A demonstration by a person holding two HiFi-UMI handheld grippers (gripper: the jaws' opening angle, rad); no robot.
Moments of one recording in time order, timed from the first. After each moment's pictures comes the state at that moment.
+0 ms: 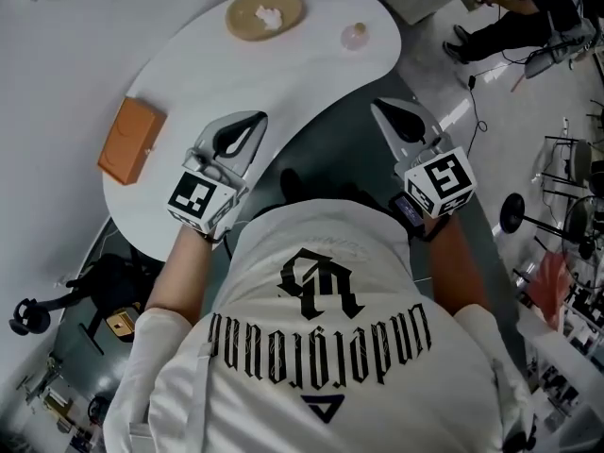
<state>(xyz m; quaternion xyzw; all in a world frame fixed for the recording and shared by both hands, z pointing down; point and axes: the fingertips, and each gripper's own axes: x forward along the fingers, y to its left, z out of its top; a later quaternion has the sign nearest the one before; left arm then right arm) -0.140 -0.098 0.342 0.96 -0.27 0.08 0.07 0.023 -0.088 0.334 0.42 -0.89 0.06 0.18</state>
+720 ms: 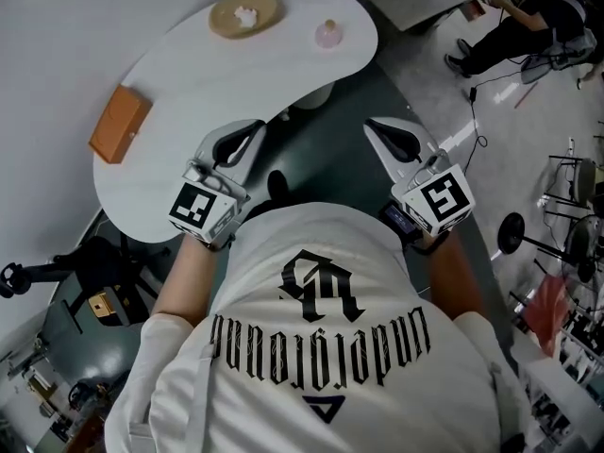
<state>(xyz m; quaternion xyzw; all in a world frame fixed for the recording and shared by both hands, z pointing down) -0.042 -0.018 0.315 0.94 -0.32 0.07 0.06 0.106 0.004 0.305 0.35 -0.92 0.02 0.16</state>
